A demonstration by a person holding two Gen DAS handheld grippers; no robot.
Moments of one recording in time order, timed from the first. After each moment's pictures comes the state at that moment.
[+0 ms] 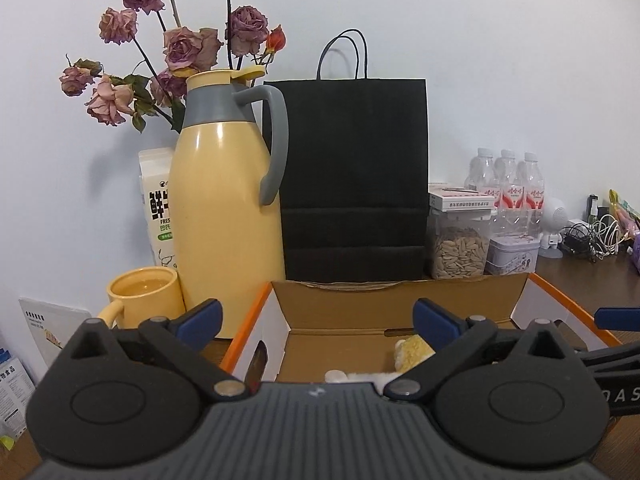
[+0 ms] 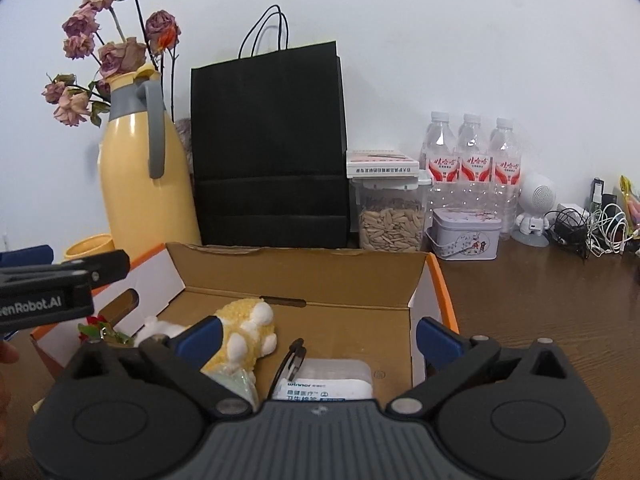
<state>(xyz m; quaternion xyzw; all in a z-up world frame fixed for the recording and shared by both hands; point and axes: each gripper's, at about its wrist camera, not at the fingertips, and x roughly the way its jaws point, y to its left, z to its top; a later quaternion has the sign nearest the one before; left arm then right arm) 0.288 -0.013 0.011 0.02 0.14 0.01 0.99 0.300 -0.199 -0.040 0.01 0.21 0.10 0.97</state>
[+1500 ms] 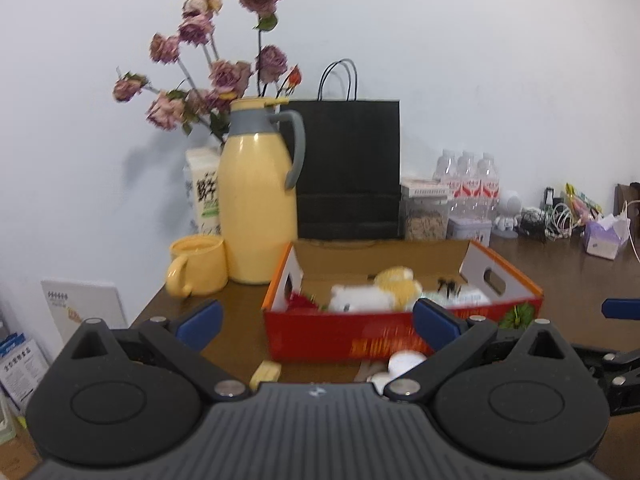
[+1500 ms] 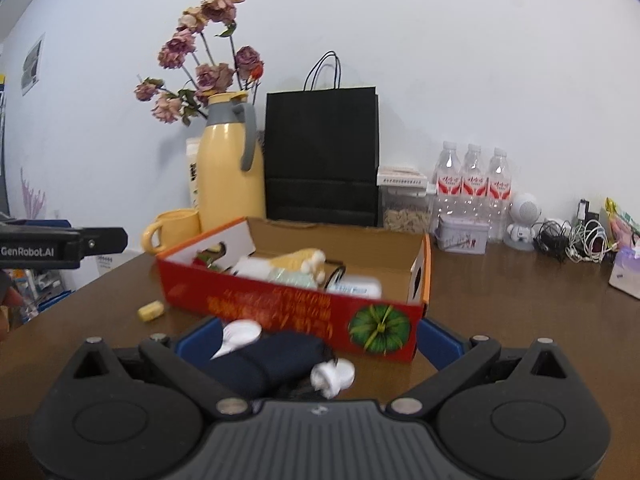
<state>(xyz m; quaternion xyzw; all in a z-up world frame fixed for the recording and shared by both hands) 0.113 0.018 0.028 0.02 0.16 -0.01 0.99 0.114 -0.230 -0.021 -0.02 0.19 0.16 0.97</state>
